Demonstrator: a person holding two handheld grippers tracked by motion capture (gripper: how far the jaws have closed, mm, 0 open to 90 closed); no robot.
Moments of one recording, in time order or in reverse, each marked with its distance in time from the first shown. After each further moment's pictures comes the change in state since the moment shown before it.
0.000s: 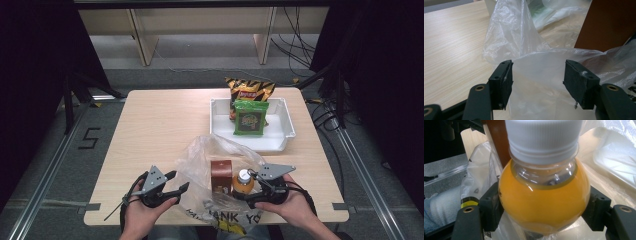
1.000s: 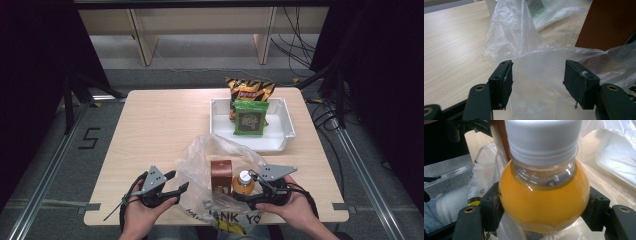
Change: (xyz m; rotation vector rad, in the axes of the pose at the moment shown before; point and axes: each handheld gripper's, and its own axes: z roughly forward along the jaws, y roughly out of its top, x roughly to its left) left arm -0.001 0.000 -0.001 -0.005 0.008 -0.012; right arm 0.003 0.002 -0.004 -0.014 0.001 -0.021
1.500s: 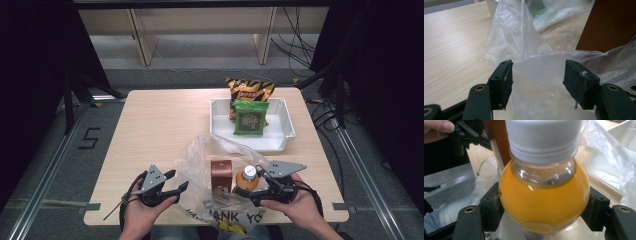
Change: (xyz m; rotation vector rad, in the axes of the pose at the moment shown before) left arm 0.003 0.002 0.001 -0.004 -0.001 0.004; right arm 0.000 0.010 -0.017 -0.052 0.013 0.074
